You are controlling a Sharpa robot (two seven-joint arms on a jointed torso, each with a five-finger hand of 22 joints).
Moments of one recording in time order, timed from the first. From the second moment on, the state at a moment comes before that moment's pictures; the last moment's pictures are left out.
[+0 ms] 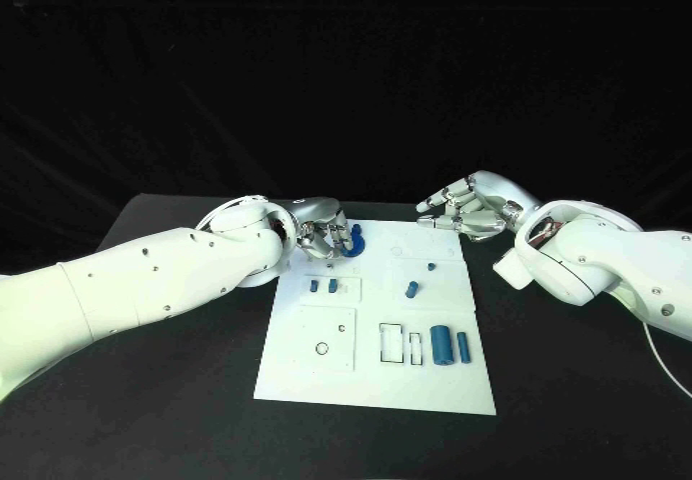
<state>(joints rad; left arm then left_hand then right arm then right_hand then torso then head) 1.27 -0.63 -0.01 1.30 -1.38 -0.12 -0.05 1.44 -0.14 0.48 0.00 0.08 1.15 0.12 0.13 0.14 1.24 0.05 0.18 0.09 1.47 -0.03 1.37 1.23 0.09 1.46 0.07 1.20 1.31 1.31 -0.91 -0.03 1.58 -0.87 -0.31 0.03 1.32 -0.01 0.10 0.07 0.23 0.98 0.15 0.09 0.07 1.20 0.06 0.96 0.99 1.47 -0.02 1.32 1.26 0.06 1.36 0.10 1.40 1.26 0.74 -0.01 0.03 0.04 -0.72</state>
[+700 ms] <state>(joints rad) 1.26 -0.66 -0.02 1.27 -1.33 -0.10 -0.05 1.43 -0.15 0.48 0.00 0.08 1.15 0.12 0.13 0.14 1.24 0.05 0.18 0.09 1.47 -0.03 1.37 1.23 0.09 1.46 0.07 1.20 1.31 1.31 -0.91 -0.03 1.58 -0.87 -0.31 0.03 1.32 -0.01 0.10 0.07 0.24 0.98 0.15 0.09 0.07 1.20 0.06 0.96 0.99 1.47 -0.02 1.32 1.26 0.06 1.36 0.10 1.40 1.26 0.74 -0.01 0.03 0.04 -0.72</state>
